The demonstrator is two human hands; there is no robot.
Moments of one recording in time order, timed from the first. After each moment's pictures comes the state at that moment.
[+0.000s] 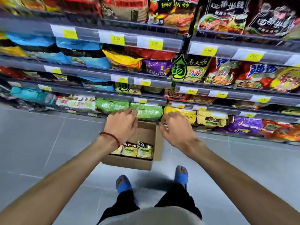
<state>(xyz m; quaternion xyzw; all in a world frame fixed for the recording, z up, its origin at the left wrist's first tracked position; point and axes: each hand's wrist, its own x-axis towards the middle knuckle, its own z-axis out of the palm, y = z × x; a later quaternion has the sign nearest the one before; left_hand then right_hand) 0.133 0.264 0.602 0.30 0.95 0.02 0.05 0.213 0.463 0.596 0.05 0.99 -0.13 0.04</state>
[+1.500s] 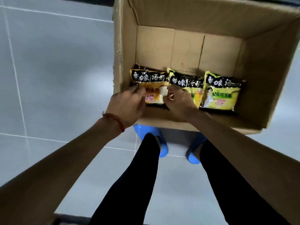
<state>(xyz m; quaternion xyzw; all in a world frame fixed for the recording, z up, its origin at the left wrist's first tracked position) 0.025 -0.018 -0.056 0.30 0.92 0.08 0.24 0.085 0.171 -0.101 0.23 0.82 -0.39 0.34</state>
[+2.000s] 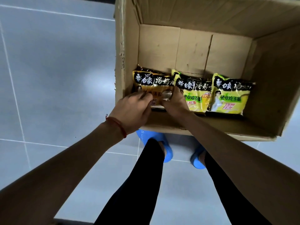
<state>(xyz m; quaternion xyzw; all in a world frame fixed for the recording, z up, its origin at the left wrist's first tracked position) 0.016 -0.026 -0.080 0.36 0.88 0.16 0.26 0.075 0.138 -0.156 0.41 0.71 -0.47 0.34</state>
